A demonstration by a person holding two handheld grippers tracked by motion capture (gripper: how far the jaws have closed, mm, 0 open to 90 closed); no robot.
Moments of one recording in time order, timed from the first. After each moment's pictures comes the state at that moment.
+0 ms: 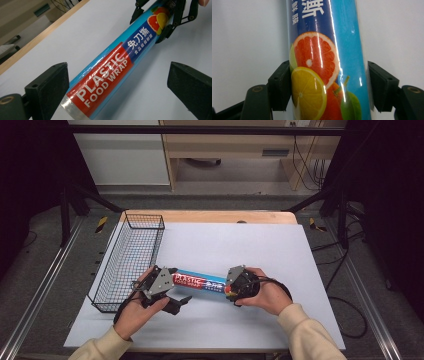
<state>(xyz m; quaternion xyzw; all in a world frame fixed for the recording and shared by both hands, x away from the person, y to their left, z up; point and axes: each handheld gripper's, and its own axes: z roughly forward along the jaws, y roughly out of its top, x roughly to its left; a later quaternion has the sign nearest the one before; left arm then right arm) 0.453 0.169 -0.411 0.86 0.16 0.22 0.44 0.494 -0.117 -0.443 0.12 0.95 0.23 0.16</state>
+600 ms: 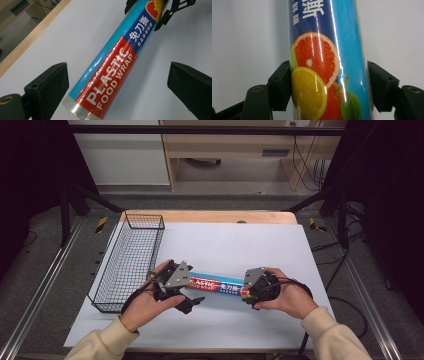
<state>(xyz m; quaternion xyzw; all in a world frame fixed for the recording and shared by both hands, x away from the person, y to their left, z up) 0.455 0.124 -0.371 0.89 0.11 0.18 0.39 0.471 -0.160 -0.411 0.10 0.95 0.22 0.18</state>
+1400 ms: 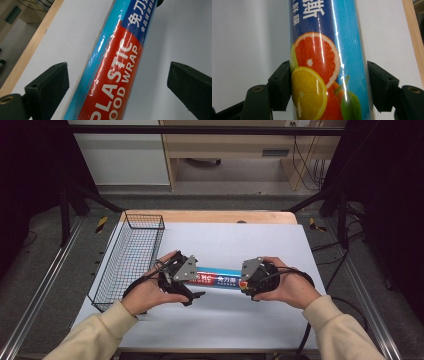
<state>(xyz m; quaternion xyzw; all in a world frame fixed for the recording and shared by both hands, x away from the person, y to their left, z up) 0.474 0.117 -0.364 0.92 0.04 0.20 0.35 0.477 -0.149 -0.371 0.06 0.96 0.20 0.20</state>
